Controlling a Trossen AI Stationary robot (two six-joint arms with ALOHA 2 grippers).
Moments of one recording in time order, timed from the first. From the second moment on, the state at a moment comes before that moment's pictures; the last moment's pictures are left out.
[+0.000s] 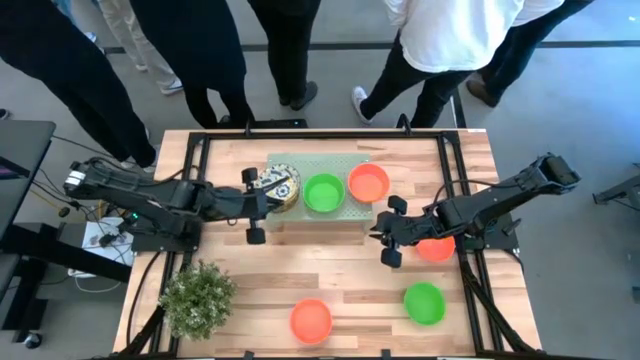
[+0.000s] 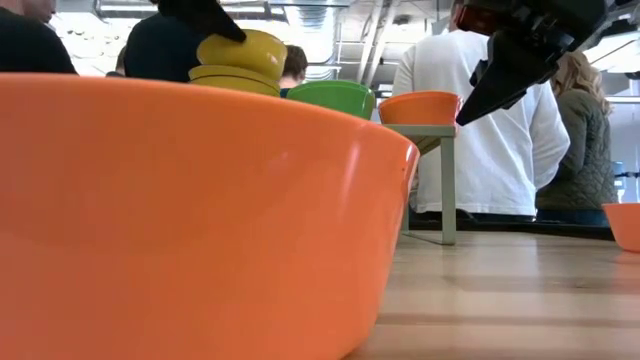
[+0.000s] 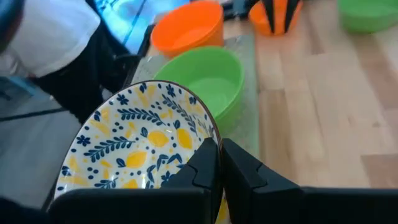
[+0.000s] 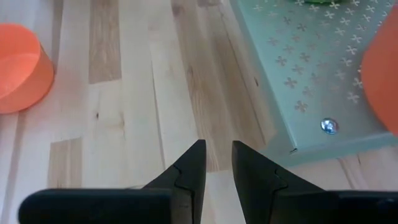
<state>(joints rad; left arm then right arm) -0.24 1.07 0.92 -0.41 -0.49 0.17 0.34 1.19 0.75 -0.41 0.36 0.39</state>
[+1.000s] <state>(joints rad) -0.23 1.08 0.92 -0.52 -0.47 0.12 0.34 1.19 0.75 -0.41 0.36 0.39</state>
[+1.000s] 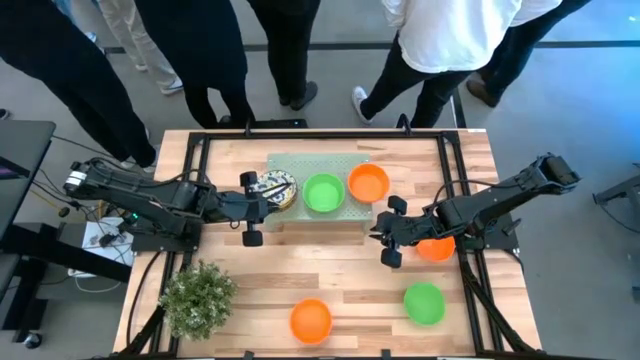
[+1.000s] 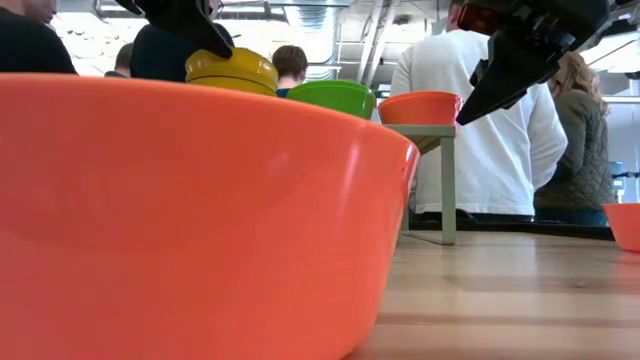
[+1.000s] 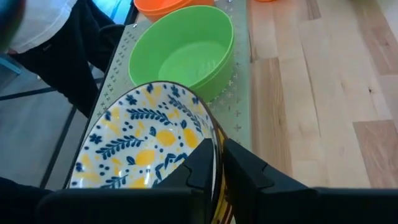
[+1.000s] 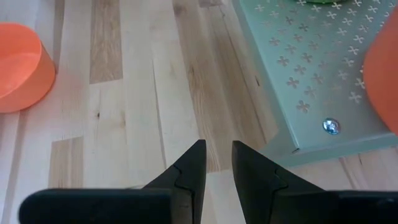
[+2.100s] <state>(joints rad) -0.32 1.07 0.92 -0.32 -0.28 0.14 0.32 1.23 0.75 -0.19 0.34 0.34</state>
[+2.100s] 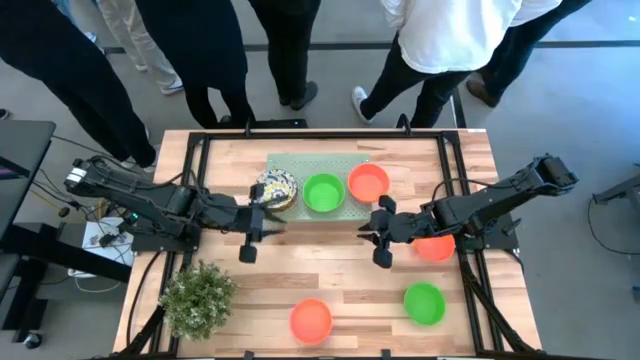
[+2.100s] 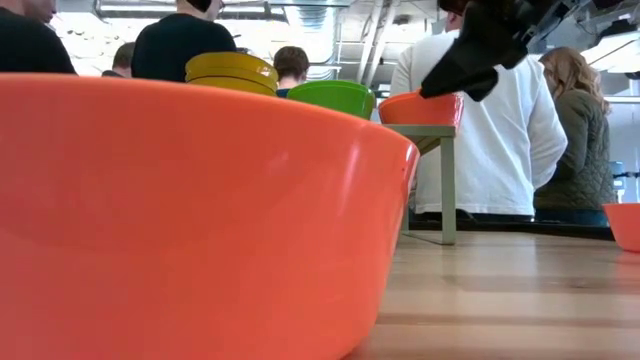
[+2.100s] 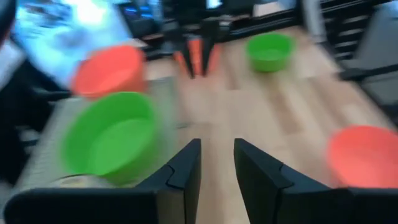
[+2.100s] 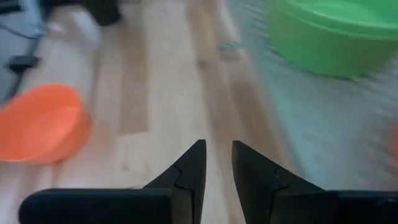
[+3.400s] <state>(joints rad) -0.48 1.38 0.92 -0.15 -0.15 -0.01 0.39 1.98 1.32 -0.15 -0.15 0.54</state>
